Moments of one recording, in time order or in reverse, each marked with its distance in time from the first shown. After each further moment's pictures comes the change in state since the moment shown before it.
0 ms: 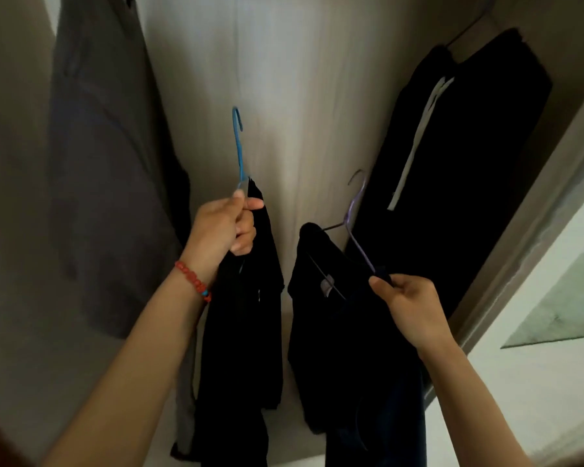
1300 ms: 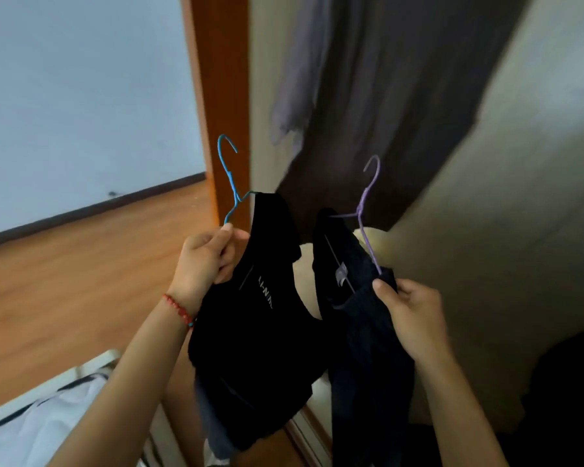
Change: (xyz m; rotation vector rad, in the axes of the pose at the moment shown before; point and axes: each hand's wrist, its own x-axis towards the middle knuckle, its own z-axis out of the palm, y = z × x) left_hand -0.258 -0.076 0.037 0.007 1.220 -0.125; right_hand -0.025 0.048 0.069 0.206 -0.998 -0.048
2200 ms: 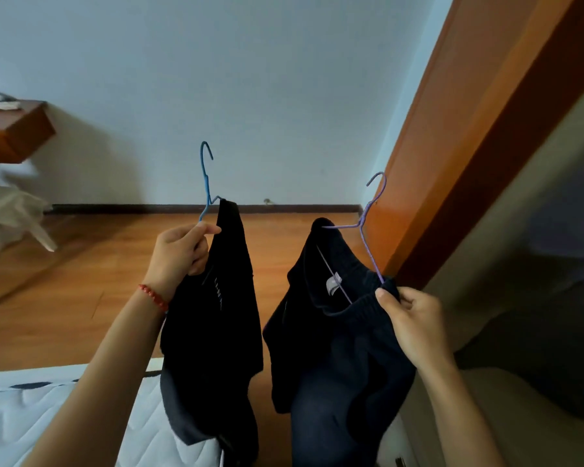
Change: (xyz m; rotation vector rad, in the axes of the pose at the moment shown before) left_hand 0.013 0.068 -0.301 0.066 0.647 0.061; right_hand 0.074 -0.079 0.289 -0.089 -0.483 -0.270
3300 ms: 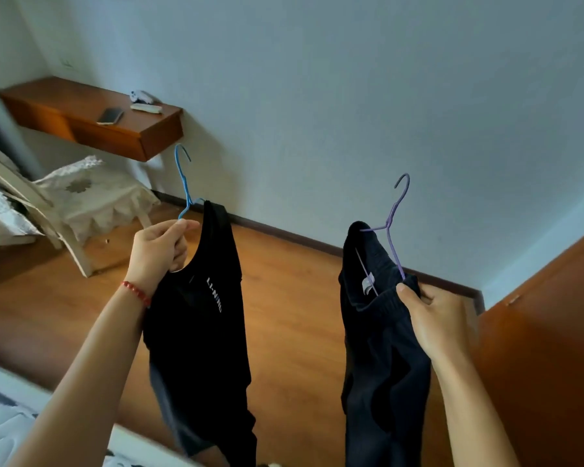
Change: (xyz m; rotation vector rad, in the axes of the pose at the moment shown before) left_hand 0.281 0.034 -0.133 0.014 0.595 0.097; right_hand 0.356 -0.090 0.232 -0.113 -0.233 -0.274
